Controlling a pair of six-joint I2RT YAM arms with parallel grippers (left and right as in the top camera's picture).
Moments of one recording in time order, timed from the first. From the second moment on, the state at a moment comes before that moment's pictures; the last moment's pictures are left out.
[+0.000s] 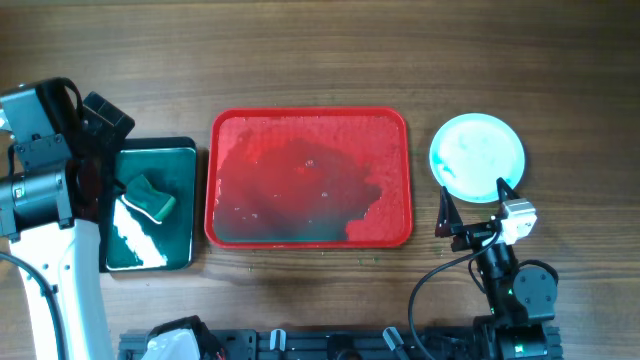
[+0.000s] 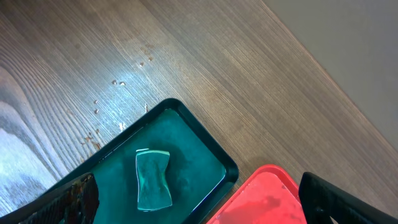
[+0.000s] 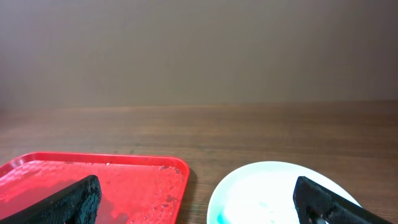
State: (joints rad) left arm 0.26 1.21 1.33 -0.95 -0.22 -0.60; right arm 0.08 0.02 0.01 0.00 -0.09 0.10
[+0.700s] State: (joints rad) left arm -0.01 0.43 0.71 -0.39 -0.29 -0.51; right arm 0.08 0.02 0.01 0.00 -0.10 0.10
